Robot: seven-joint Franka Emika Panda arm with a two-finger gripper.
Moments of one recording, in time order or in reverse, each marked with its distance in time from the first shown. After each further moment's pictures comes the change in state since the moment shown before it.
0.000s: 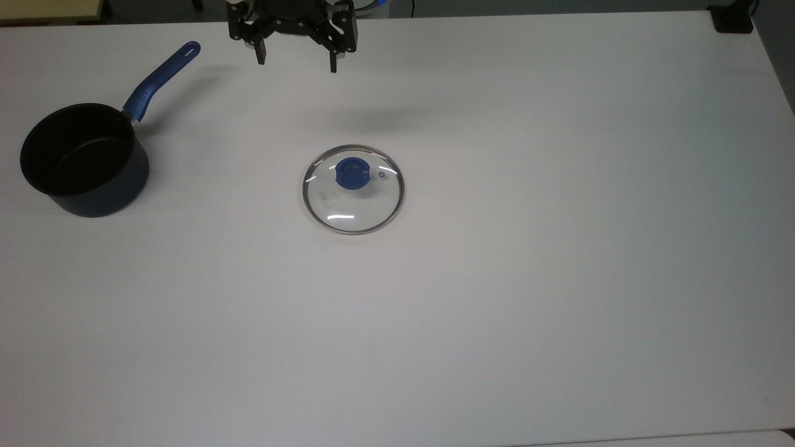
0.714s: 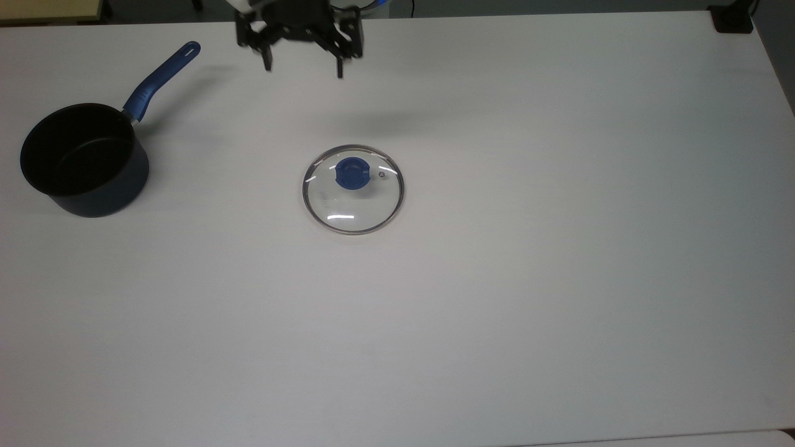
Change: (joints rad) arm 0.011 0.018 0.010 -0.013 0.000 0.033 -0.001
